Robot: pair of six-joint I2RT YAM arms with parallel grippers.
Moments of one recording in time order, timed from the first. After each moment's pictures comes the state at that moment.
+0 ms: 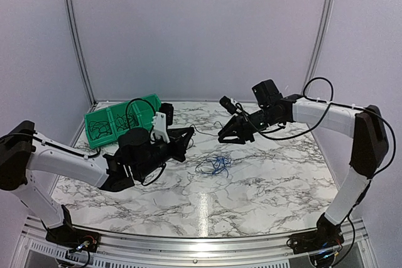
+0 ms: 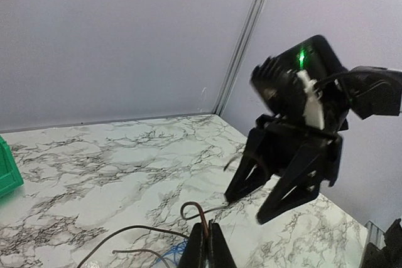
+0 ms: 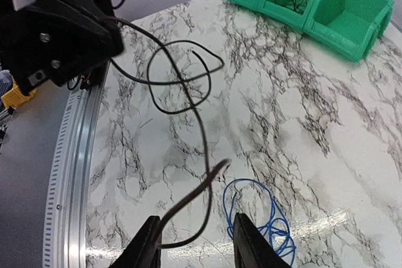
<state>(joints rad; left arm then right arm) -1.07 1.58 0.77 0.81 -0.34 -0.33 0.51 1.72 1.31 -0.49 -0.92 -0.44</state>
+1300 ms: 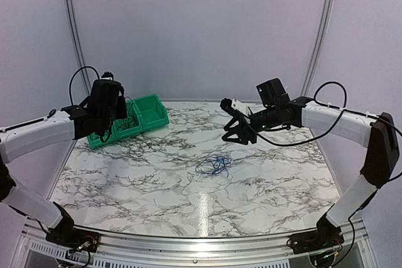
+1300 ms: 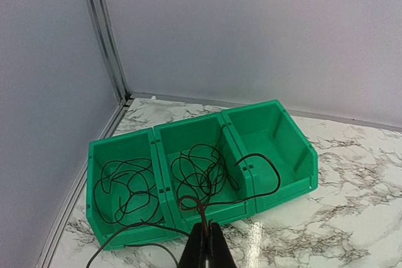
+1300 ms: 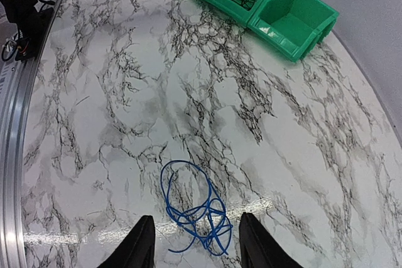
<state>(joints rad) -0.58 1.36 1.02 -0.16 -0.71 -0.33 0.56 1.58 1.23 -0.42 -0.62 -0.54</state>
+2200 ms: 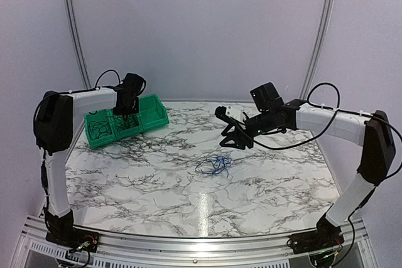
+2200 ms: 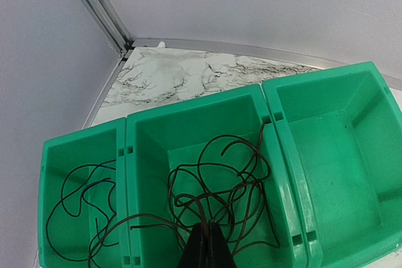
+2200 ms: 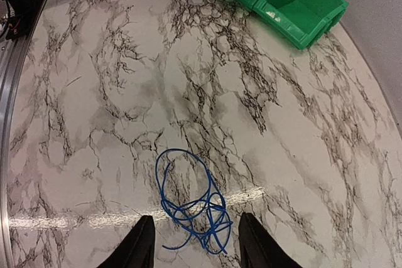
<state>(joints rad) -0.37 2.06 1.62 -0.43 -0.65 -0.38 0.59 1.61 1.23 -0.43 -0.55 -0.60</state>
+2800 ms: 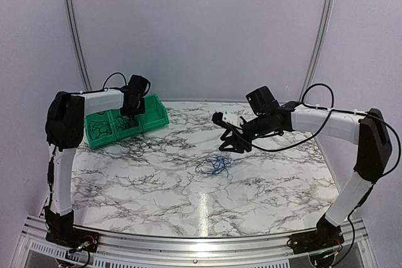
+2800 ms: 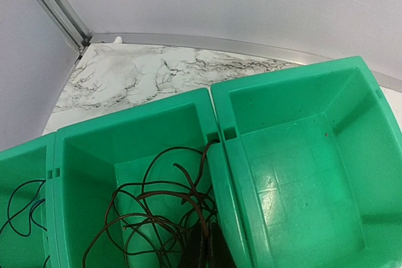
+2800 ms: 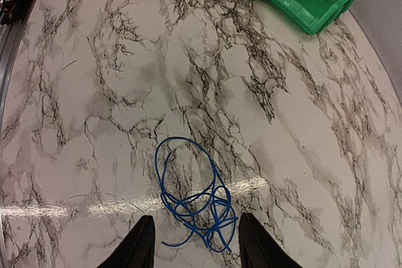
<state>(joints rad) -0.36 2.23 1.78 -0.42 -0.55 -0.38 0.61 1.66 1.23 -0.44 -0.52 -0.62</state>
